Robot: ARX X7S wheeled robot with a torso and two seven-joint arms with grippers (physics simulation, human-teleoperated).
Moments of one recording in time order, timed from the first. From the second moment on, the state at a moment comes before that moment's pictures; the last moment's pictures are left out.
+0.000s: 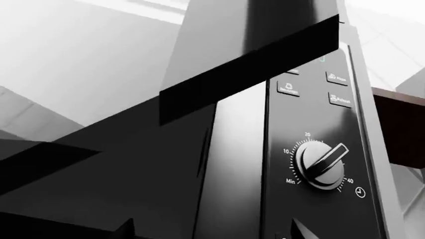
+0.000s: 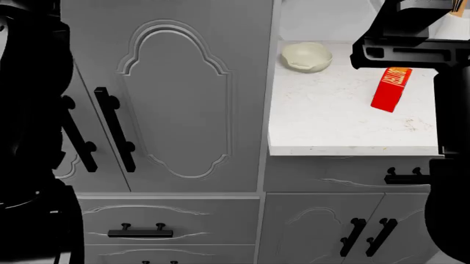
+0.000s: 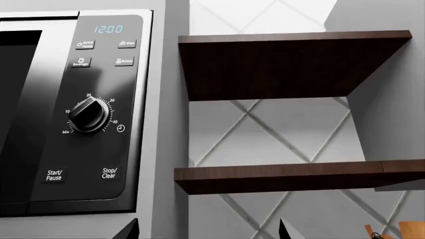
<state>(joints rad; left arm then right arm) -1.18 -0.26 0.10 0.17 -0.54 -0.41 -0.26 0.90 0.47 0.01 -0.94 0.87 0.91 0.69</state>
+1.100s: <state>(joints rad) -1.04 -0.31 -0.06 0.59 -0.75 -0.56 -0.47 0.88 0.49 0.01 -0.94 0.89 0.87 0.72</state>
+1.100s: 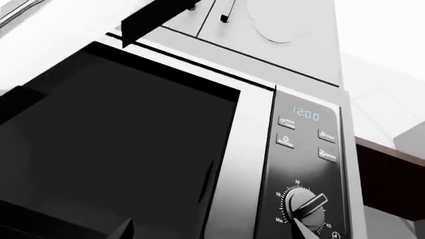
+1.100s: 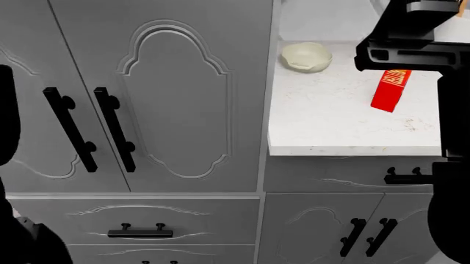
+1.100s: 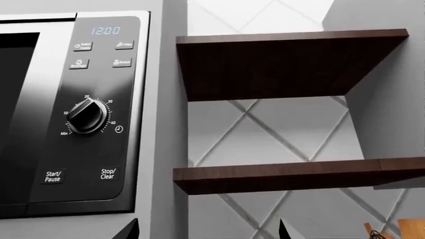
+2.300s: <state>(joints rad) -1.43 -0.39 0.24 0.05 -0.33 -0.57 -0.41 0.87 0.52 0.01 -0.94 0.92 0.83 0.74</state>
